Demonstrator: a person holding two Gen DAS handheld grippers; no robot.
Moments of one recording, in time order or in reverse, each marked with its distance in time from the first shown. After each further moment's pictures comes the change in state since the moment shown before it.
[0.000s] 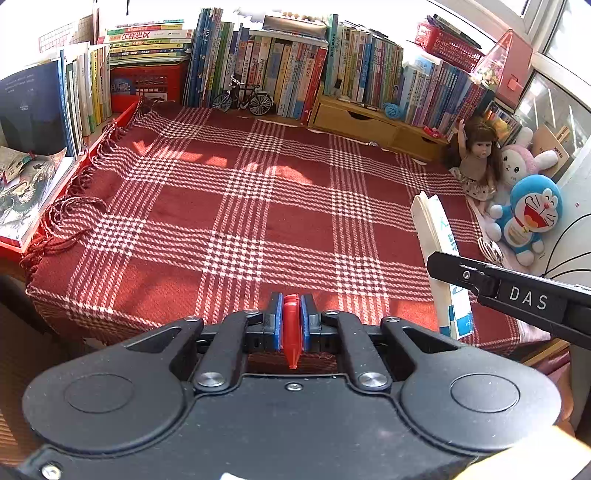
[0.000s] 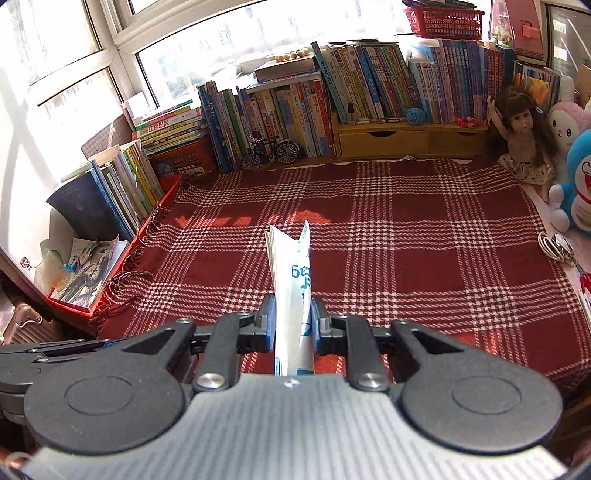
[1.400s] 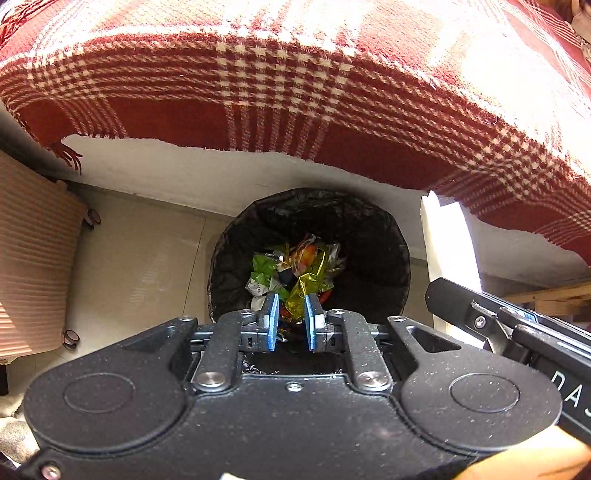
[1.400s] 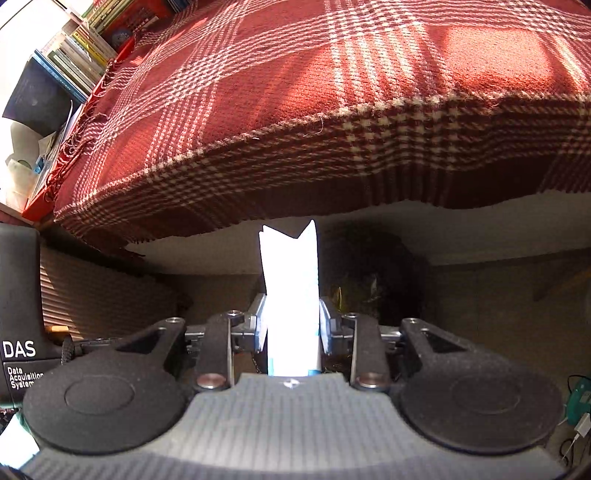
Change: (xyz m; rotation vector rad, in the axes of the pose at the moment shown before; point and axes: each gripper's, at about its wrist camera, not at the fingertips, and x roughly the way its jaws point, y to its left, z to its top) left arm 0.188 0.053 -0.179 -0.083 0.455 0.201; right arm 0.124 -0.031 -0.204 0.219 0.395 0.079
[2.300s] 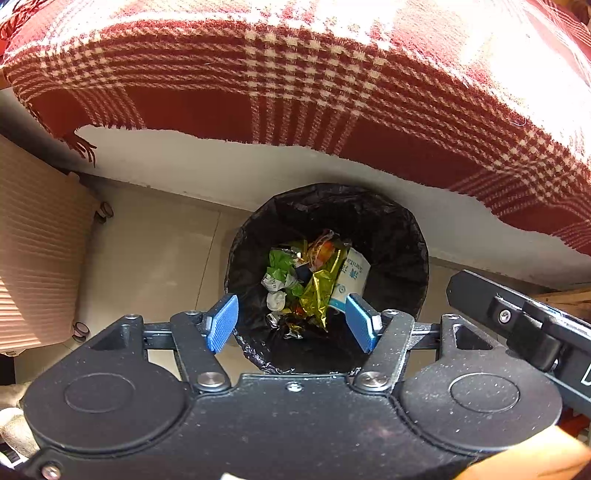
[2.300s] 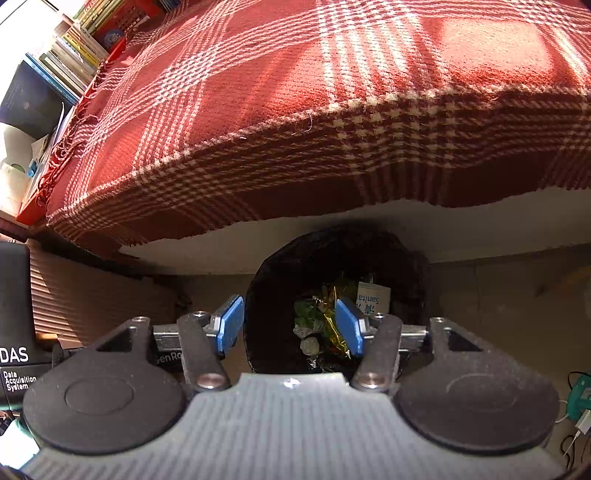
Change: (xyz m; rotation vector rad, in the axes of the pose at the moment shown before) left arm 0.005 0.008 0.002 -0.024 0.020 0.041; right arm 0.007 -0.005 0.003 0.010 0.008 -0.010
